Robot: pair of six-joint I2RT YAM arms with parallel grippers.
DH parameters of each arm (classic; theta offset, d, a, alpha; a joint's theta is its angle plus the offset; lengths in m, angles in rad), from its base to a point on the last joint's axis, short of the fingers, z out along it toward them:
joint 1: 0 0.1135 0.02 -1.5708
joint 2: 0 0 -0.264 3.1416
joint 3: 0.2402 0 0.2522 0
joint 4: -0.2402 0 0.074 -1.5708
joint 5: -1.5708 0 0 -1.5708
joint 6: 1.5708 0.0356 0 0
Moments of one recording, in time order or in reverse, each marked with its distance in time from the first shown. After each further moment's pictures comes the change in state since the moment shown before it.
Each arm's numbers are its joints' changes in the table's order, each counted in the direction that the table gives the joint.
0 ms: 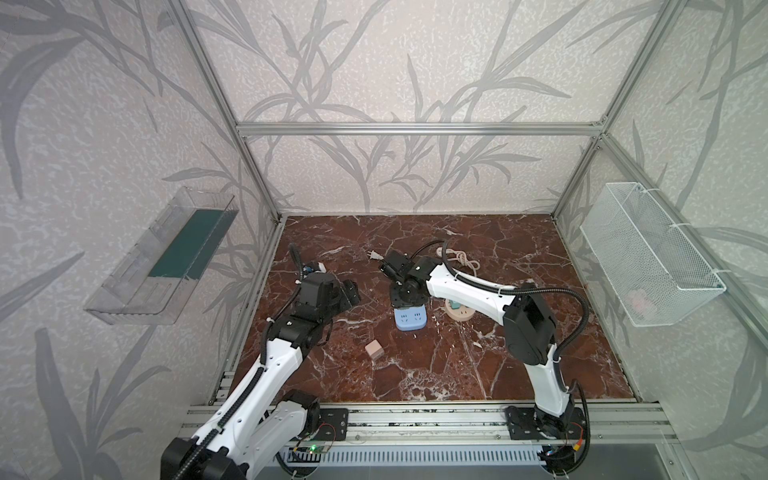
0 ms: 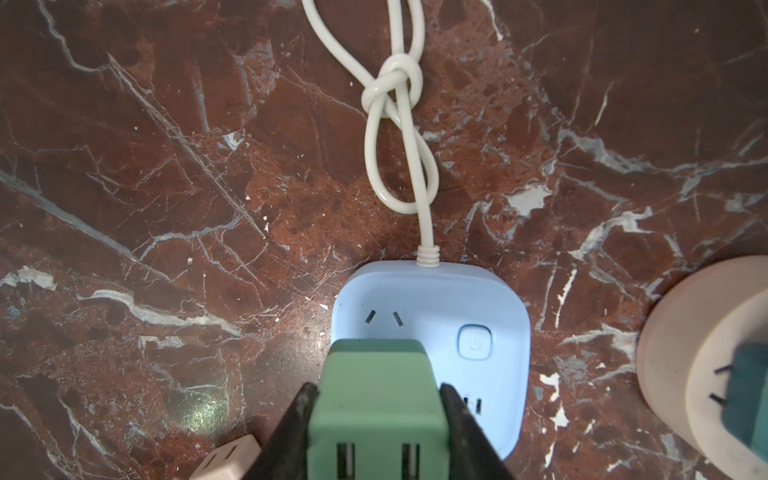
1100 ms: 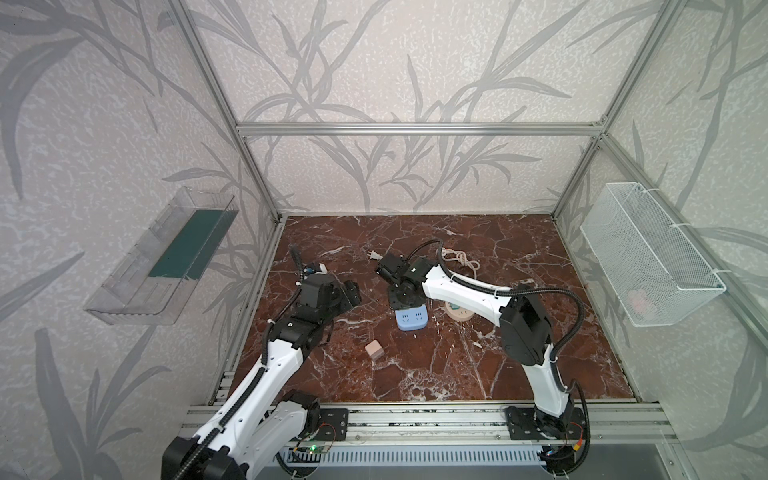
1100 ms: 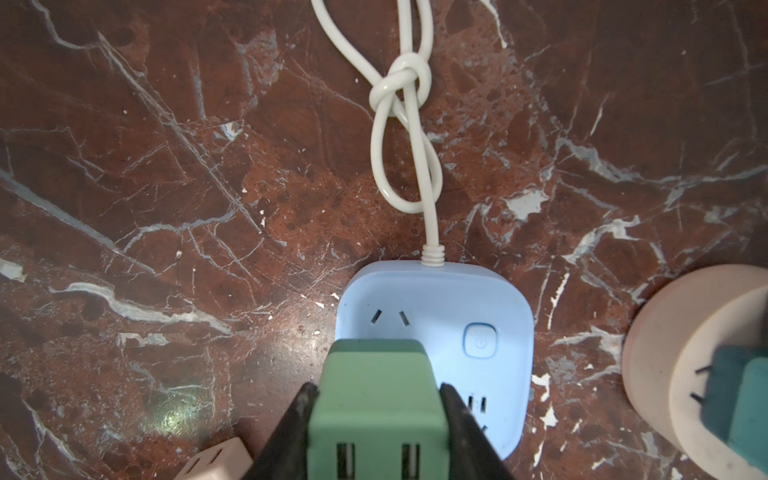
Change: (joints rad) left arm 0.000 -0.001 -0.021 0.029 -0.016 -0.002; right arm 0.022 0.023 0.031 -0.033 -0.045 -0.035
